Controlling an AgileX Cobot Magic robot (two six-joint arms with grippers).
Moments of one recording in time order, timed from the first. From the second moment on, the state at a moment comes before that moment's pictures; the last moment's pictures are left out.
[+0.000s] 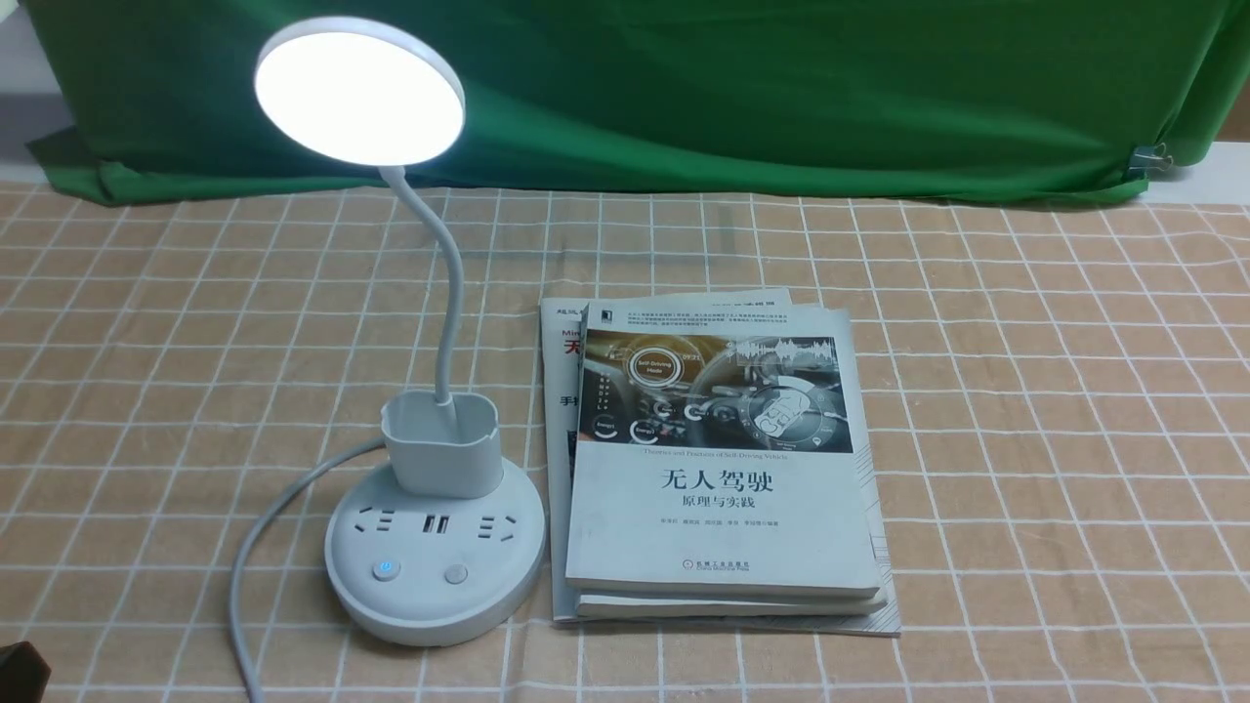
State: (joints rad) right arm 0.06 0.00 0.01 -0.08 0.24 0.10; left arm 0.12 0.00 0.01 -0.20 0.30 0.07
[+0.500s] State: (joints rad) right arm 0.06 0.00 0.01 -0.08 0.24 0.10; left arm 0.12 0.00 0.01 -0.68 0.09 0.06
